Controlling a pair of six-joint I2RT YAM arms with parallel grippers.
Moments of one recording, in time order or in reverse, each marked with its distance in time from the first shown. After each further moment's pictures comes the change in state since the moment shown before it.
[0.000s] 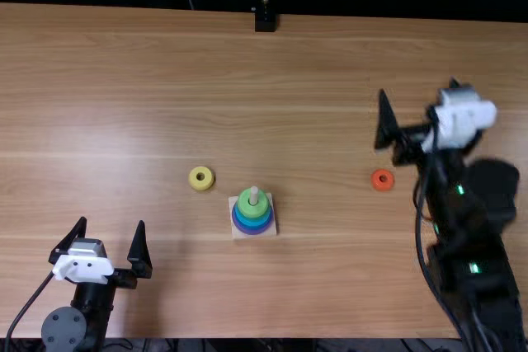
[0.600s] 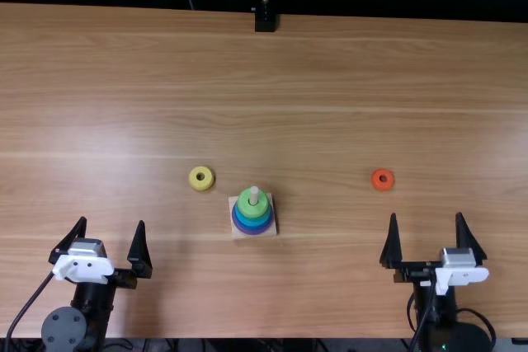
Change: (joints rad) left arm 0.000 0.000 0.000 0.000 0.000 0.000; right arm -0.063 -0.961 -0.778 -0.015 0.031 0.002
